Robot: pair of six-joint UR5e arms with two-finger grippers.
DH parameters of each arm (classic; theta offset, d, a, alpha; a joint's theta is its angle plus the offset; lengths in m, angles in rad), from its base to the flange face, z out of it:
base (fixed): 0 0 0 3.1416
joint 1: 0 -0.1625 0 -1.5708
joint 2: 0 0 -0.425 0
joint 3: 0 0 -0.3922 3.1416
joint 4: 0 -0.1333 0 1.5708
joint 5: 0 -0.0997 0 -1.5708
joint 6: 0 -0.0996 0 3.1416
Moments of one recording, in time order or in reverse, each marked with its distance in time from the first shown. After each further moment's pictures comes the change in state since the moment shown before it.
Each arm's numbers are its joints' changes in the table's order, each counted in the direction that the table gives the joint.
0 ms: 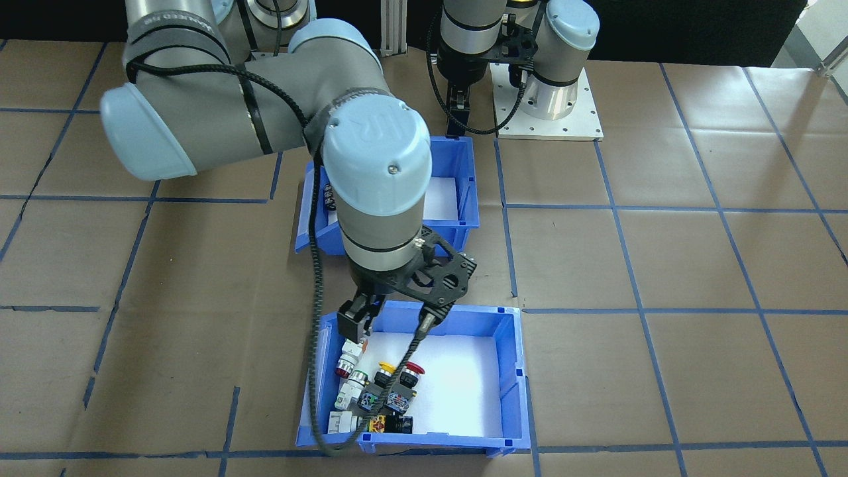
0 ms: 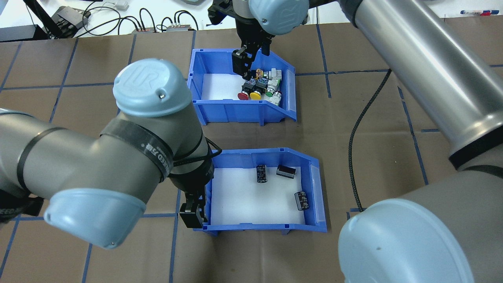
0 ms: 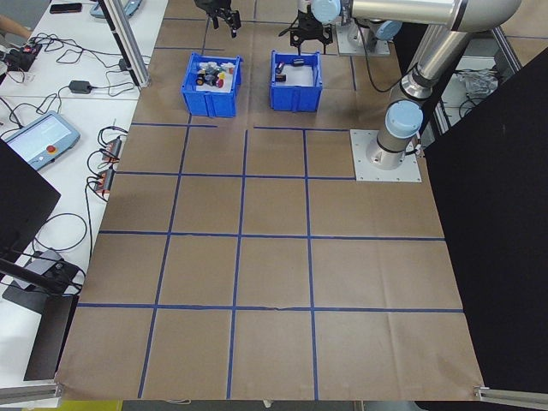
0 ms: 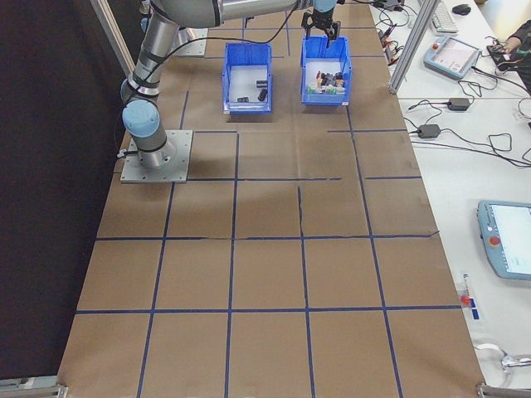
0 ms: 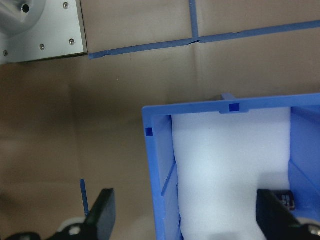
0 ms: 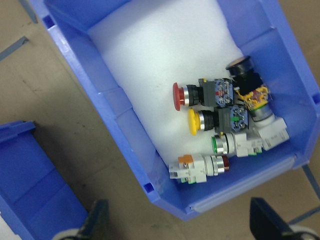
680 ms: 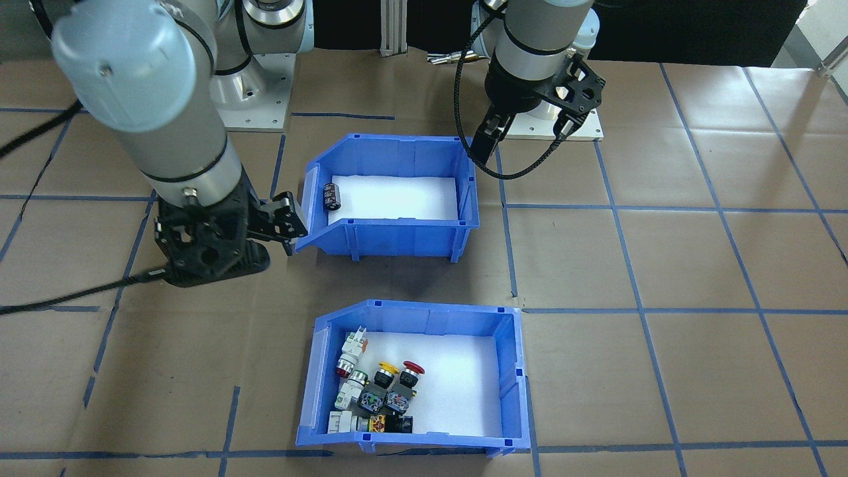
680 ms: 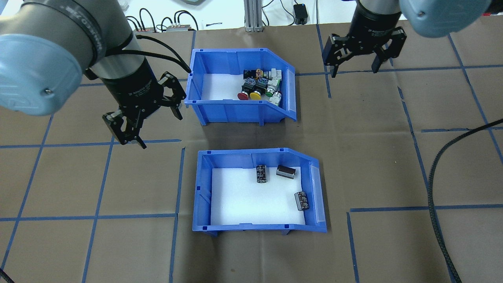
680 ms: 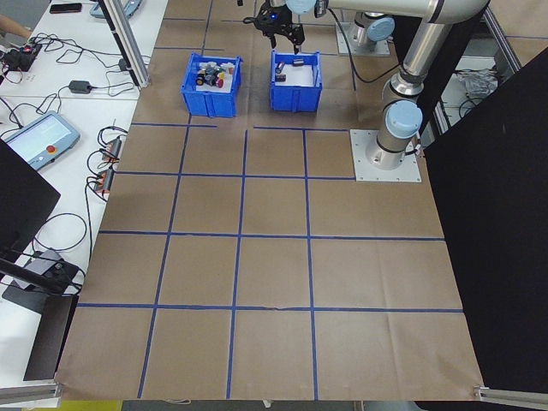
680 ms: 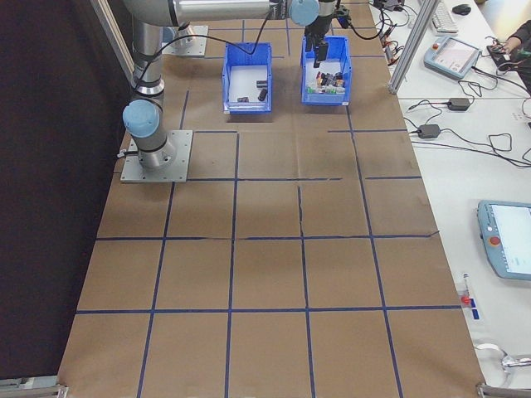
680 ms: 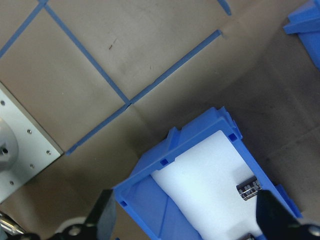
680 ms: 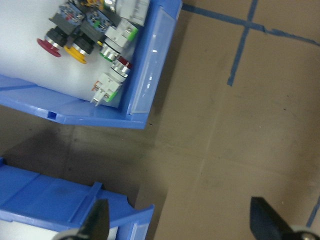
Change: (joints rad) left arm -0.153 -0.146 0.307 0.190 -0.032 -0.566; right arm 0.210 -0.228 0.213 -0.032 -0.001 -0.546
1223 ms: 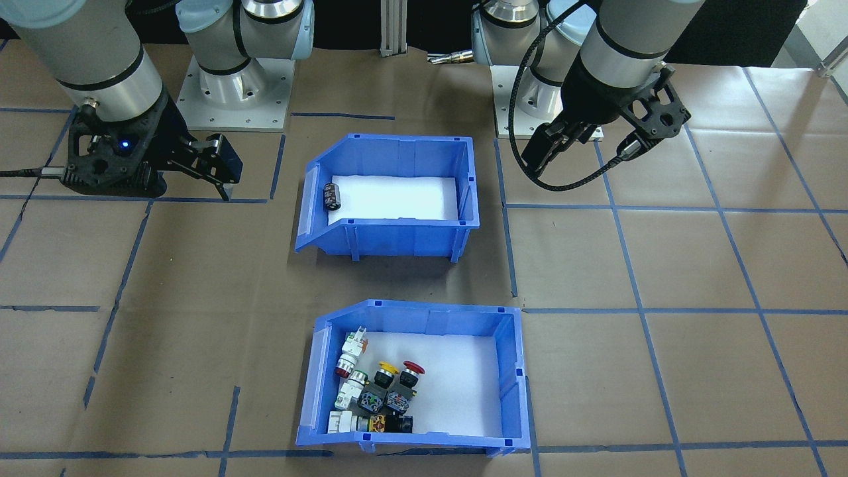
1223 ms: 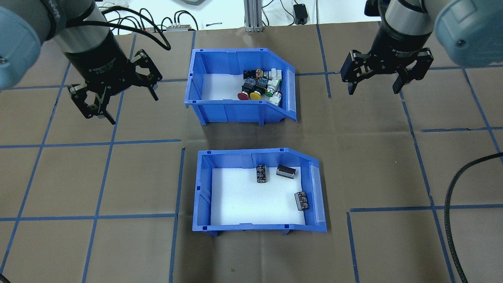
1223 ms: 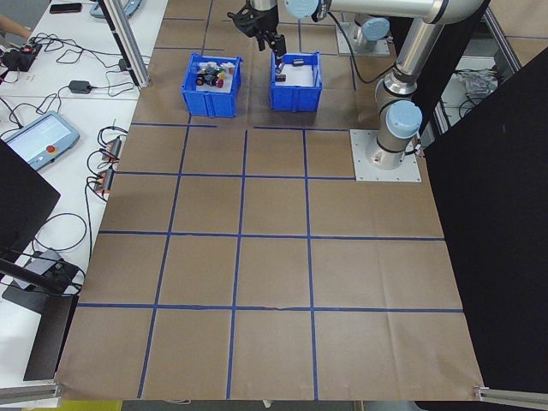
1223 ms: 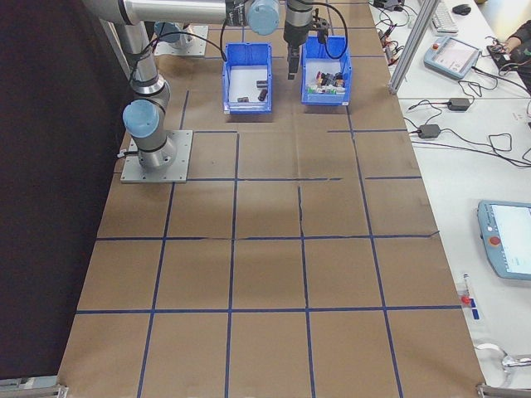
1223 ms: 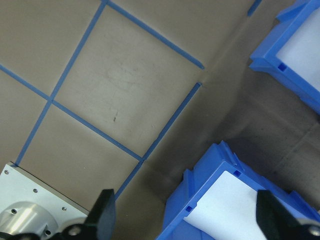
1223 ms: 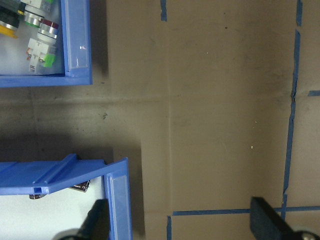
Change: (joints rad) left arm -0.190 -0.012 0.051 0.001 -0.015 -0.620; right arm 0.166 -0.263 0.270 -0.001 0.000 -0.185
